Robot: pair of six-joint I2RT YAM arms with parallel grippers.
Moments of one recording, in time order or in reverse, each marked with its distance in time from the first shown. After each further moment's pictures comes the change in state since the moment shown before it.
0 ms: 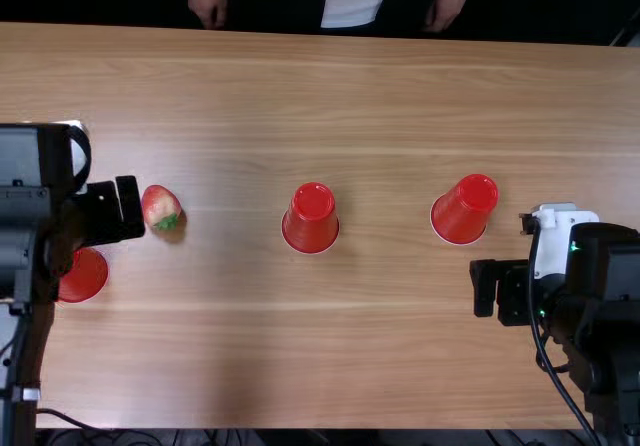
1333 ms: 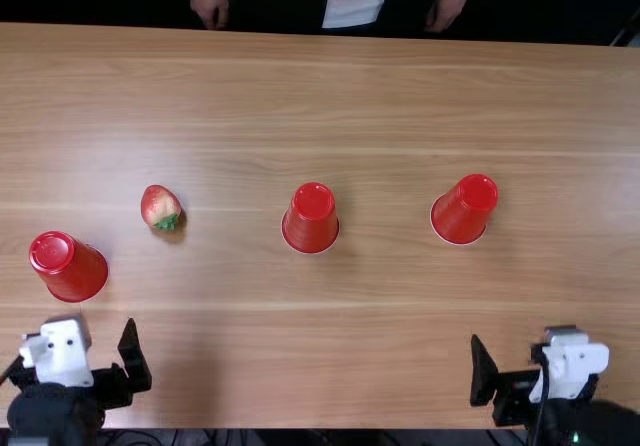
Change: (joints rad) left arm 0.026 -1.147 -1.027 0.367 0.012 -0.009; right arm 0.000 -0.801 -0.574 0.222 -0.003 0.001
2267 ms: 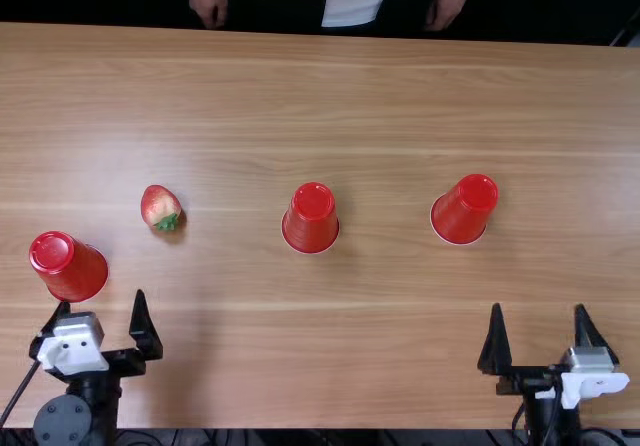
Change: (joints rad) left arm -0.024 -0.213 -0.394 0.535 0.000 0.022; right arm -0.055 -0.259 -0.319 0.583 0.042 -0.012
